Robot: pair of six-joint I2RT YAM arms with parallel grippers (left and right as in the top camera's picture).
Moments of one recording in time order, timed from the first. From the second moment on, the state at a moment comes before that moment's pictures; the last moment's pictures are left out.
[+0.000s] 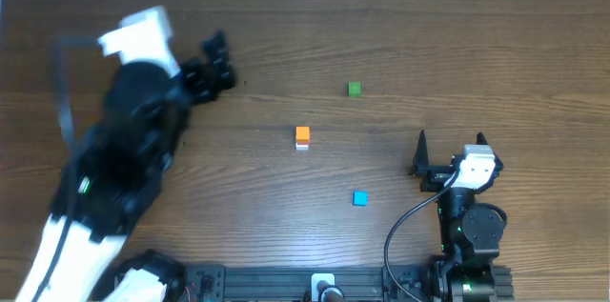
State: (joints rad) left arm -0.42 0.96 1.09 -0.48 -0.35 -0.54; right arm 0.01 0.02 0.01 -0.07 0.06 0.00
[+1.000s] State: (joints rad) left arm -0.09 0.15 0.12 0.07 -0.02 -0.13; right arm 0.01 0.02 0.01 -0.07 0.06 0.00
